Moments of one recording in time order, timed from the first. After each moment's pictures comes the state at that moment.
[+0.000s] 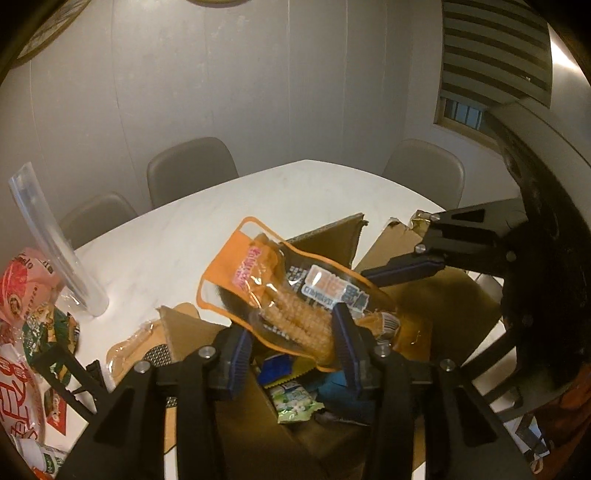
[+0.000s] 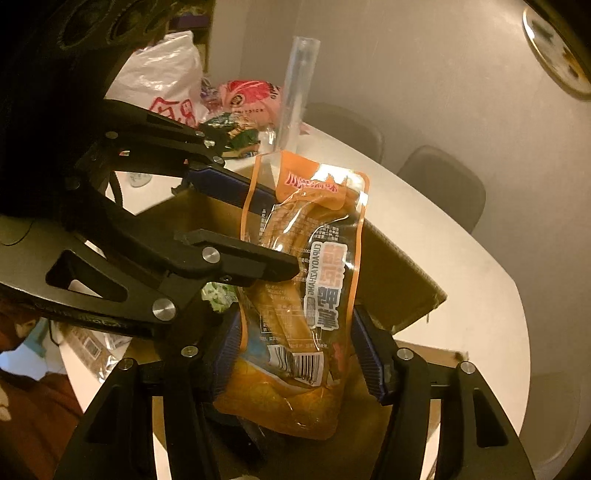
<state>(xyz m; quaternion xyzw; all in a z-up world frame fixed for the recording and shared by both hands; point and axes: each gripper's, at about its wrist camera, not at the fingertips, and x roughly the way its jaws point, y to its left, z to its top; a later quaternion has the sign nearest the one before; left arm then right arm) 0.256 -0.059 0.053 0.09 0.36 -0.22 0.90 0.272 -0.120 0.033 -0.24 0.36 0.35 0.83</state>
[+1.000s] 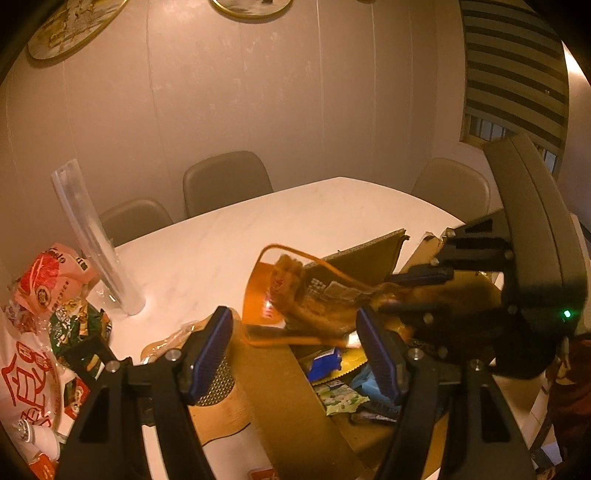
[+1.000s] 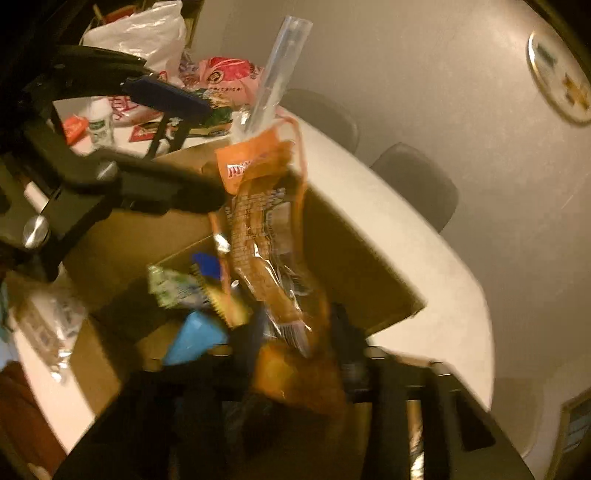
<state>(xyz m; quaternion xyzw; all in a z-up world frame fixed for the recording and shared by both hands) 0.245 -0.027 0.064 0.08 0.32 -0.17 0.93 0.293 -0.106 0.021 -0.32 0.34 0.27 0.84</state>
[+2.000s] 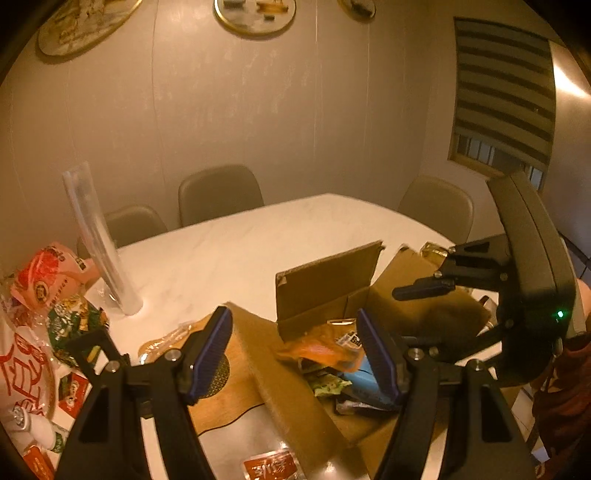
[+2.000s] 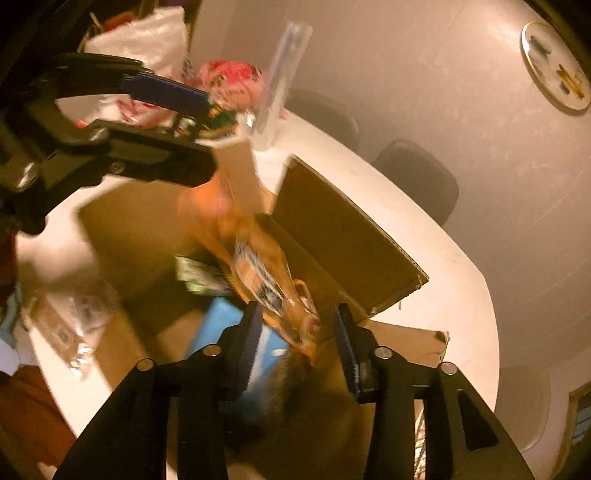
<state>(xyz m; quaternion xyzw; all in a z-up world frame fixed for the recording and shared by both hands) 0.209 -0.008 0.084 0.06 0.29 -0.19 0.94 0.260 -0.109 0.039 -0.29 0.35 0.29 0.84</state>
